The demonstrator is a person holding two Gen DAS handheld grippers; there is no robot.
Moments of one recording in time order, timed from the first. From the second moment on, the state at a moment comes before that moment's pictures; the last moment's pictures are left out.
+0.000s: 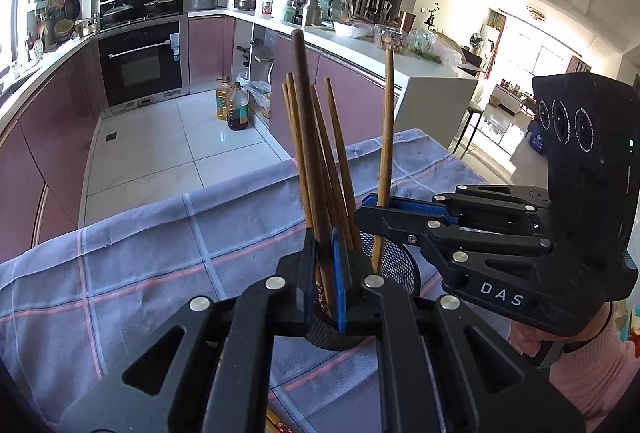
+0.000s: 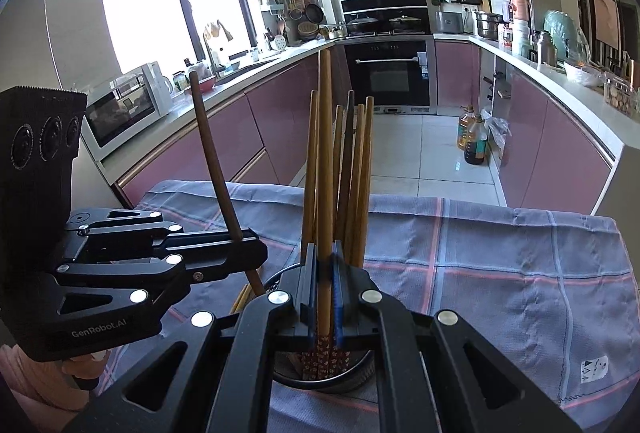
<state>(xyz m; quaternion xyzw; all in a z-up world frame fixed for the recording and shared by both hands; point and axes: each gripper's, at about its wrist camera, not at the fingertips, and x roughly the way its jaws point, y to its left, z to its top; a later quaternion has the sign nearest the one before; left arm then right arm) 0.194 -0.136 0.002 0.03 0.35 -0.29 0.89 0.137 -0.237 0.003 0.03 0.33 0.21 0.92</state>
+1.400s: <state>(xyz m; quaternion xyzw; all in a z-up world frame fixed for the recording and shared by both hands) 0.107 -0.023 -0.033 0.02 0.29 -0.14 0.95 0.059 -0.196 -0.027 0.03 0.34 0.29 0.89</state>
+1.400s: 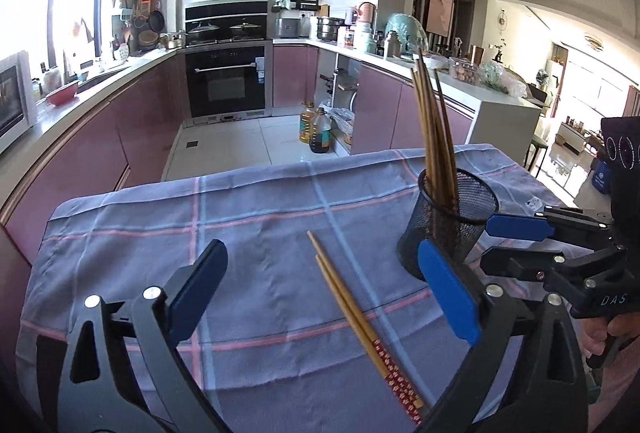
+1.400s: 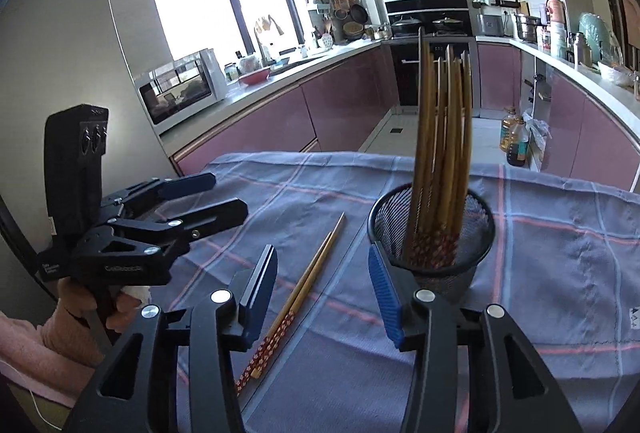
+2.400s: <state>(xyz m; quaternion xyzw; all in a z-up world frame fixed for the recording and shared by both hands) 0.087 0.004 -0.091 -0.01 0.36 -0.10 0.93 0.082 -0.136 -0.099 -0.01 0.45 0.26 0.86</state>
